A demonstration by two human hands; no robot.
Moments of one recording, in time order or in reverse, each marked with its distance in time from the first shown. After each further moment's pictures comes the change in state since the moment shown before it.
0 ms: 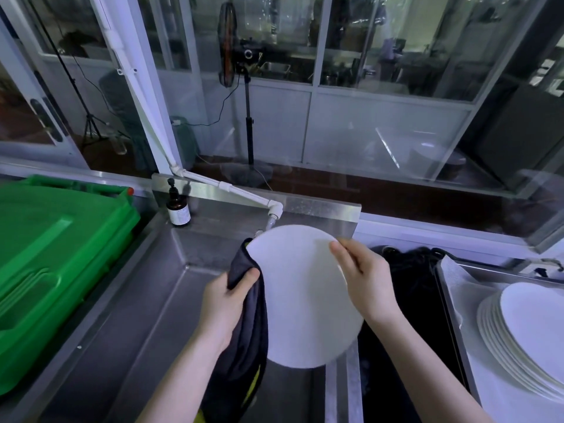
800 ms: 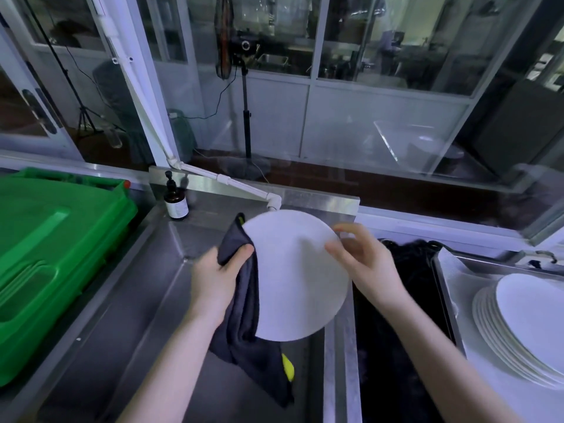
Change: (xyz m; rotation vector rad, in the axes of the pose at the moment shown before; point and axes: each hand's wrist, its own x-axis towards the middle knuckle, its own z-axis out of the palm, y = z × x) left_hand 0.009 0.023 -0.004 0.021 0.144 0.141; right_hand 0.002 0.003 -0.013 0.039 -0.167 0.124
